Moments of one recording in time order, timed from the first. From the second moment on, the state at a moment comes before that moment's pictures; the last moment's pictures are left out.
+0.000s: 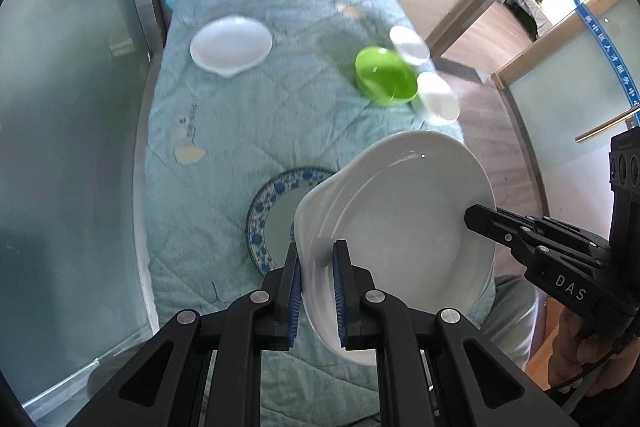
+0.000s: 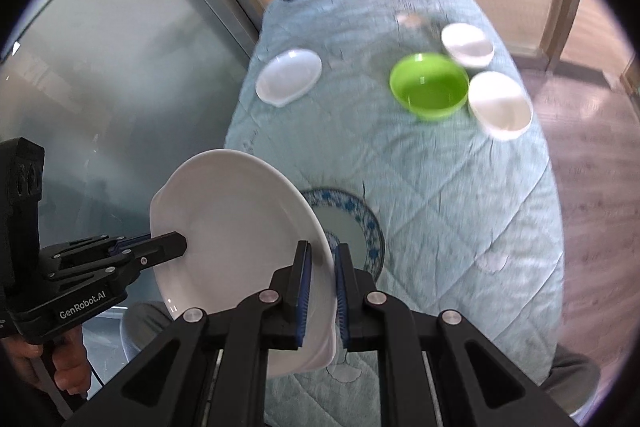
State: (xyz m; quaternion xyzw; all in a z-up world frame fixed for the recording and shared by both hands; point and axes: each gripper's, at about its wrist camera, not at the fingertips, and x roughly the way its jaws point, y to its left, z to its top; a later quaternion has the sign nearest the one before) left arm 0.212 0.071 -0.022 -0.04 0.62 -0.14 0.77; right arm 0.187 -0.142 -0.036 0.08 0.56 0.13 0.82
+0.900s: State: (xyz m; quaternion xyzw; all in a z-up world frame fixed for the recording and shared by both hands) left arm 0.274 0.092 -0.208 -0.08 0.68 -0.12 0.72; right arm 0.244 -0.130 -0.192 0.08 0.63 0.09 0.77
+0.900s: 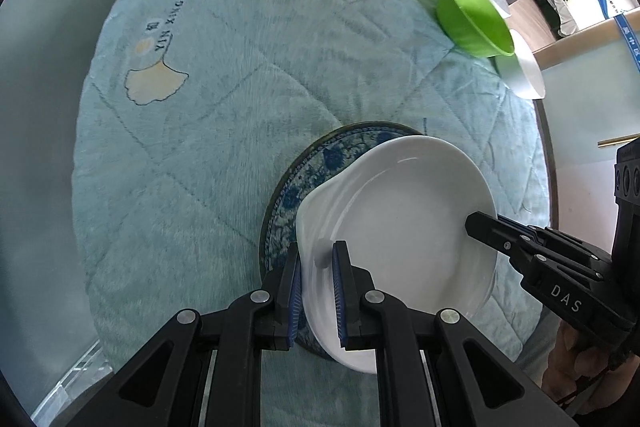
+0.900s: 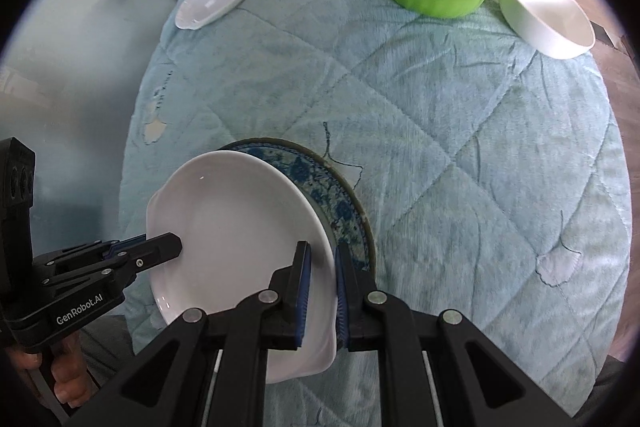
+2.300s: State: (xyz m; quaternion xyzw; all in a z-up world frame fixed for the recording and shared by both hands) left arm 0.278 0.096 -0.221 -0.08 0.70 -0.10 0.70; right arm 0.248 -0.106 -0.216 0.02 0.61 0.07 0.79
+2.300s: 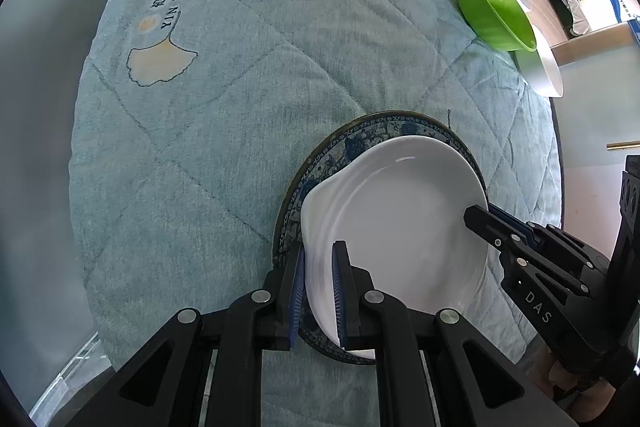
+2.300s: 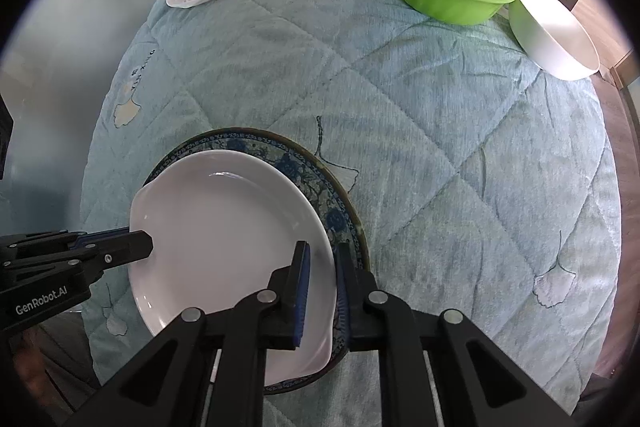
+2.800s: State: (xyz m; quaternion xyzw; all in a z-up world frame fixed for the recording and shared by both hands) left arm 0.266 0.121 -0.161 -0.06 0.62 -0.07 0.78; right arm 0.235 -0.110 -0.163 0.03 0.55 0.11 0.83
